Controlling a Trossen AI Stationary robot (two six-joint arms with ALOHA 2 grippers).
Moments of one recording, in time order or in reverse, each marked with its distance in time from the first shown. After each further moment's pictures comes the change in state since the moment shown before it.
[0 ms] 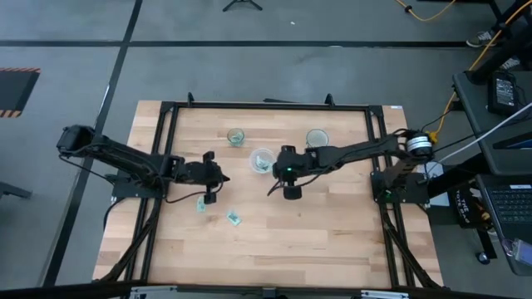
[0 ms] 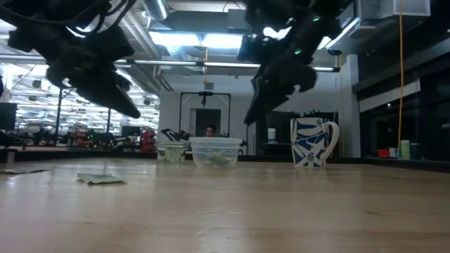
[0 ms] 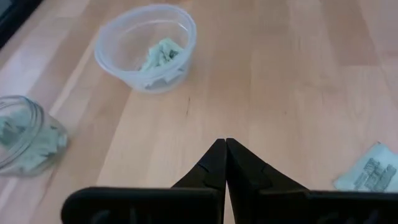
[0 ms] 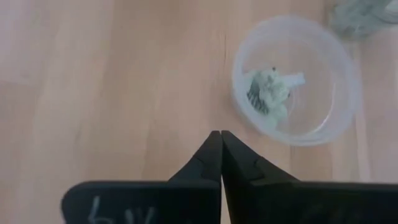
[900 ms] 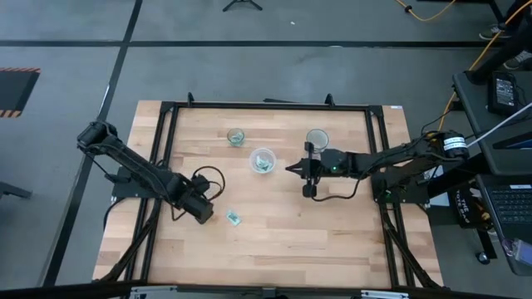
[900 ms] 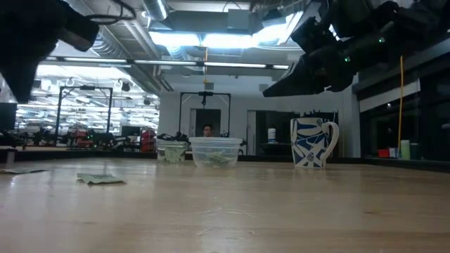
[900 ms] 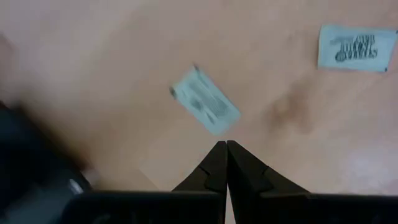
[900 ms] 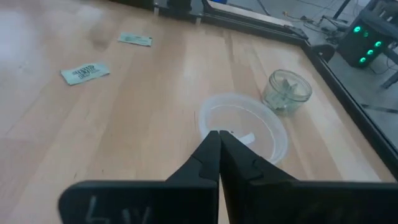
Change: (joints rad) left arm -0.363 0.306 0.561 -1.095 0.157 -1.244; right arm -0.022 -0.331 -0.601 0.852 -0.013 -0.060
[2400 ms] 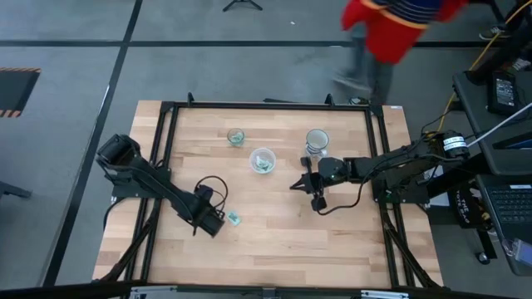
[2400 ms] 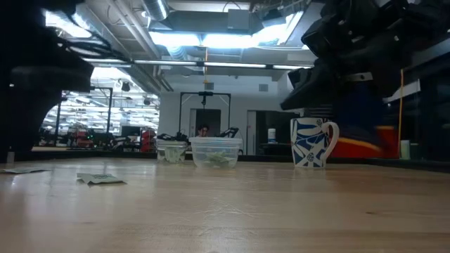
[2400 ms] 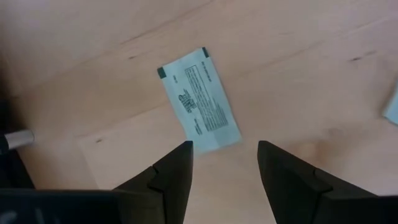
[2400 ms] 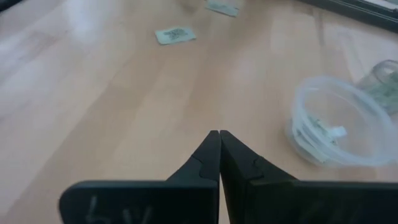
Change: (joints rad) left arm -0.048 0.305 0.009 0.113 -0.032 -0.418; right arm 0.081 0.000 0.000 -0.151 -0.178 -0.054
